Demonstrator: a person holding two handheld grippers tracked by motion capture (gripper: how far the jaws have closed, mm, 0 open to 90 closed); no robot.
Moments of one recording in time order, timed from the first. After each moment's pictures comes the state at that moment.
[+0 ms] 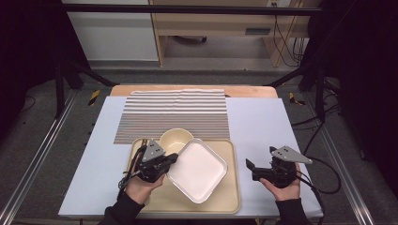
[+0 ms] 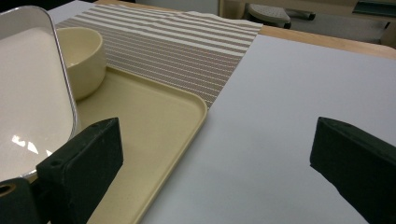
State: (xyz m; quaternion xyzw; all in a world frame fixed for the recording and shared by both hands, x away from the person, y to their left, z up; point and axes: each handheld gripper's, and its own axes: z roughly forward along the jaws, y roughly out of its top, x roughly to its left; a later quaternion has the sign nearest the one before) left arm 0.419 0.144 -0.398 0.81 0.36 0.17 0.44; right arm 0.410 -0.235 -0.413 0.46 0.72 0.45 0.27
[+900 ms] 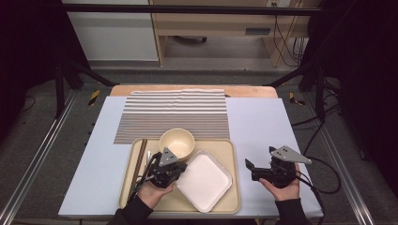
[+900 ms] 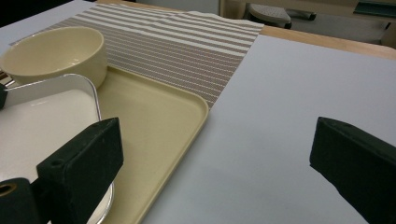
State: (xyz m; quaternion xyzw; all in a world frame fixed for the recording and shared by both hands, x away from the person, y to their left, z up) left arm 0.425 0.119 -0.435 0.83 0.36 0.14 0.40; right arm 0.410 -0.234 -0.413 0.45 0.72 0.45 0.27
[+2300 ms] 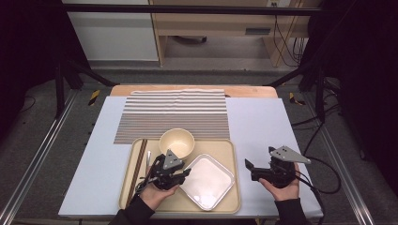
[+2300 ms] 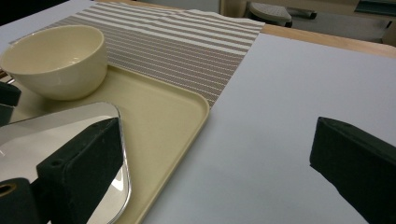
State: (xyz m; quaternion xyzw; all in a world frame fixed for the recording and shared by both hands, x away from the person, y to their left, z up) left arm 0.421 0.117 -0.438 0.84 0.34 0.16 0.40; right arm 0.410 -0.233 -0.414 0.45 0.72 0.45 0.26
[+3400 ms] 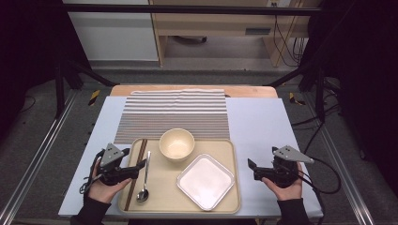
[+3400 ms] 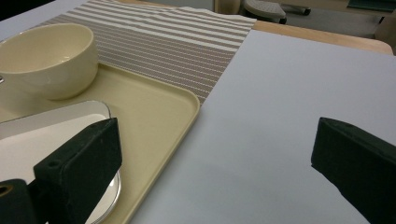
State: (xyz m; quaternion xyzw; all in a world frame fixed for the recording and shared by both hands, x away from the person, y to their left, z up) left arm 0.424 0.259 -0.429 0.77 0.42 0.24 0.43; right arm 0.411 -0.240 -0.413 0.46 0.72 0.44 0.27
